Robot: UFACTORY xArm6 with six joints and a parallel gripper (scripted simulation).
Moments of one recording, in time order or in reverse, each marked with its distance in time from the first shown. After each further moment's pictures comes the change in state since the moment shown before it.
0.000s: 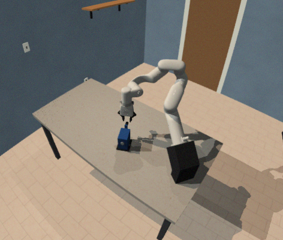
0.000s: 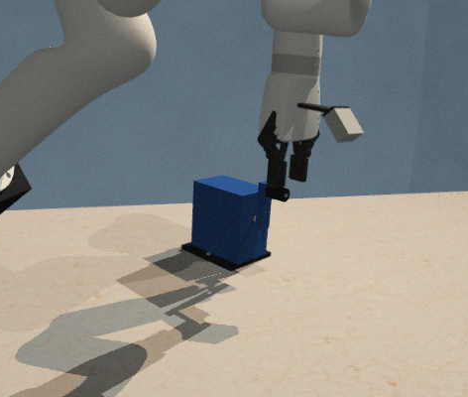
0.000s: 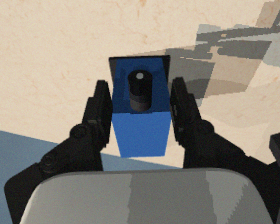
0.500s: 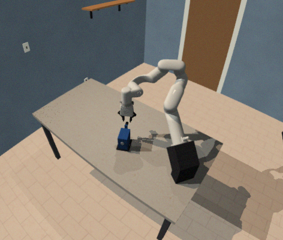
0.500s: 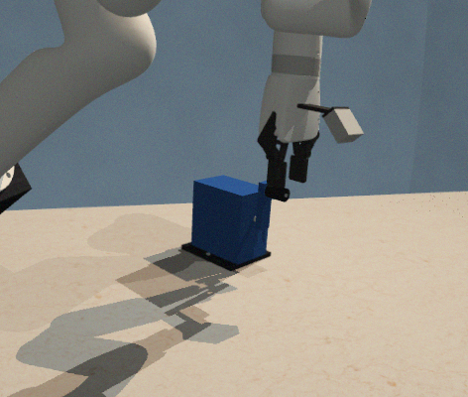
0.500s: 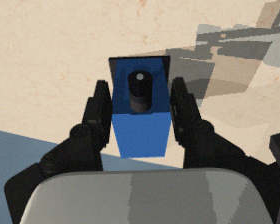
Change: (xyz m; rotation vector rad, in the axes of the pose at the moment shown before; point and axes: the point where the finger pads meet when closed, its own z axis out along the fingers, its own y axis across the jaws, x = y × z) arm 0.000 0.000 0.001 0.000 0.000 0.000
